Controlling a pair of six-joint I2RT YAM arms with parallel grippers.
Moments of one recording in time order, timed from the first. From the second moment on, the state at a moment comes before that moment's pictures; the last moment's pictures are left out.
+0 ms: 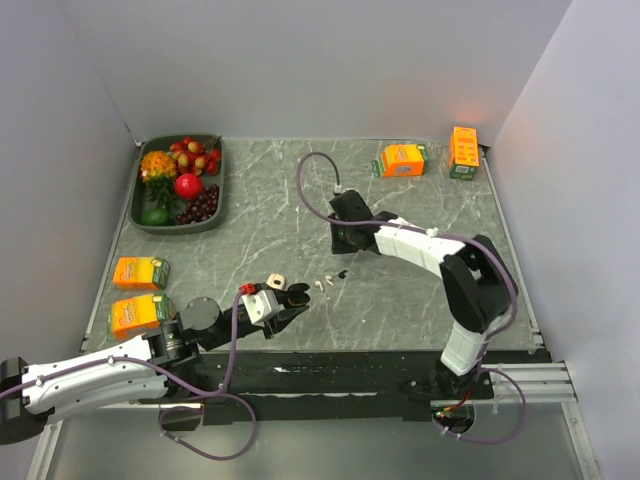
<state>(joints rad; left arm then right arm) -1.17 0.58 0.36 0.25 -0.02 0.11 0.64 1.78 1.18 -0.34 0.09 0.47</state>
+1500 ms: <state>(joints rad) -1.17 0.58 0.36 0.25 -0.02 0.11 0.65 1.87 1.18 -0.32 -0.02 0.46</state>
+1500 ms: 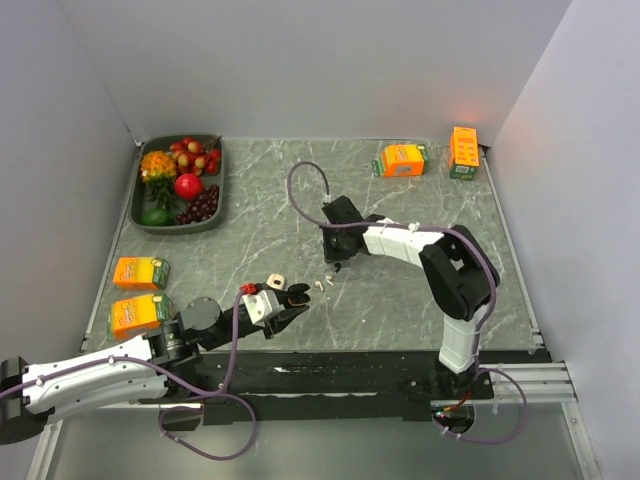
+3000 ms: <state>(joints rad) -1.17 0.57 0.36 0.24 -0.03 0.11 0.61 1.84 1.15 -0.43 0.01 0.56</state>
